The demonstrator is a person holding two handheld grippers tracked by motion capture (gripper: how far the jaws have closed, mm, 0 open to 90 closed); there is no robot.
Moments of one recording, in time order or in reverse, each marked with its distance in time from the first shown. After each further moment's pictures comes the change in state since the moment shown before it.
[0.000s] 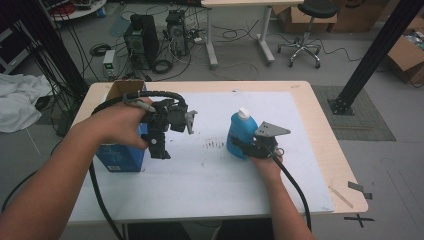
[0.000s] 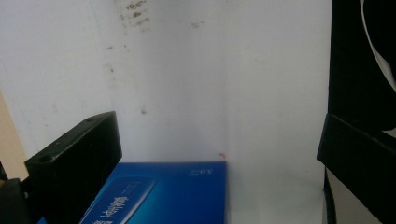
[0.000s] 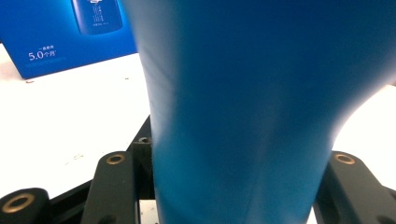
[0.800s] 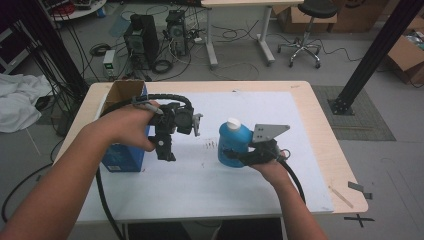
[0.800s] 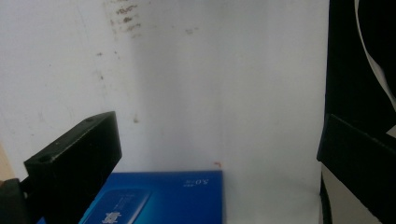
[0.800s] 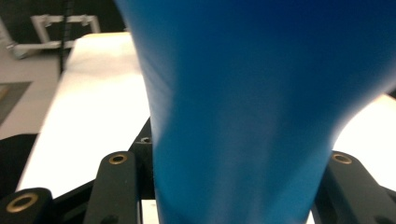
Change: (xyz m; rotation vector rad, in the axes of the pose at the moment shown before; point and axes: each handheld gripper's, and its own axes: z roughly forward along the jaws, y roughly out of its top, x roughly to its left) left arm 0.004 0.012 0.015 0.008 -0.042 0.001; right arm 0.033 0.043 -0.021 0.031 0.364 -0.189
